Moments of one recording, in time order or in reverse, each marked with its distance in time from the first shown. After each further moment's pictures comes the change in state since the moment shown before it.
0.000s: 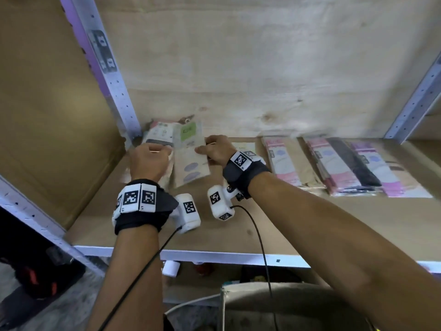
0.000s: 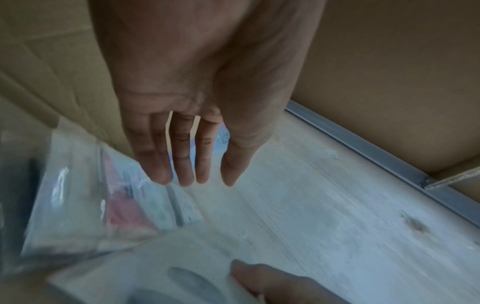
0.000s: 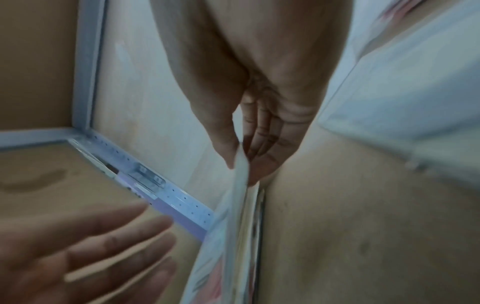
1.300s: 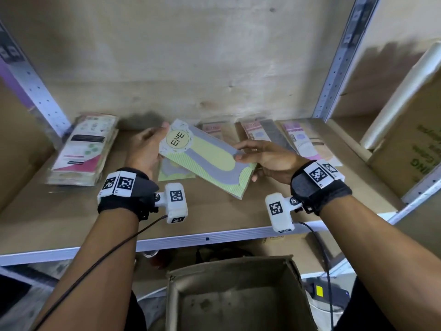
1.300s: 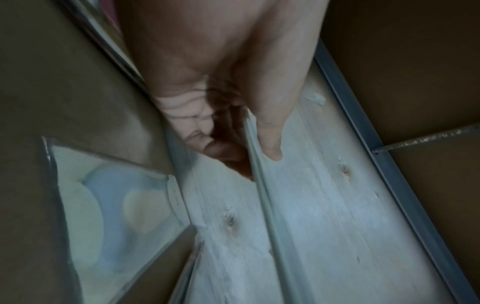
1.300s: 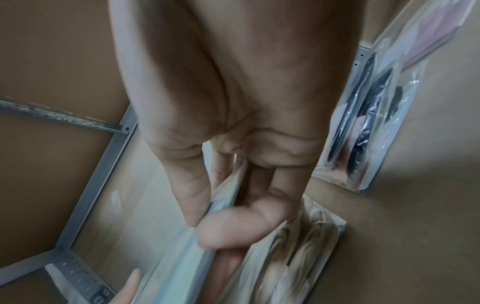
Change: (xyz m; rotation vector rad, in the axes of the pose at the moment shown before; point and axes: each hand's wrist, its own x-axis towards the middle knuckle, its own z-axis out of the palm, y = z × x) left_hand -0.070 0.053 0.119 -0.608 -0.301 0.012; right_hand -0.173 0.071 -0.228 0.205 -0.175 0.062
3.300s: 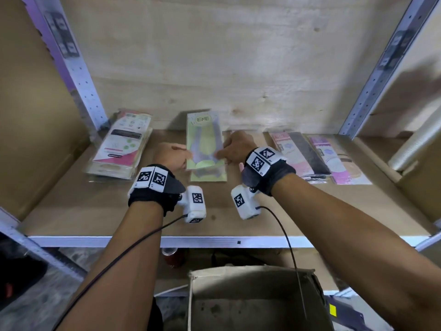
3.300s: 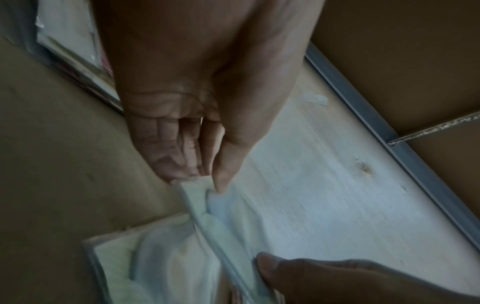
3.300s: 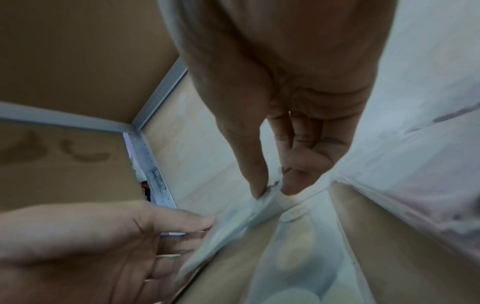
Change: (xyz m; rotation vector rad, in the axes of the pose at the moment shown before) left_hand 0.039 -0.023 -0.053 0.392 0.011 -0.098; right_hand 0.109 -0.042 0.109 -0.740 0.338 0.064
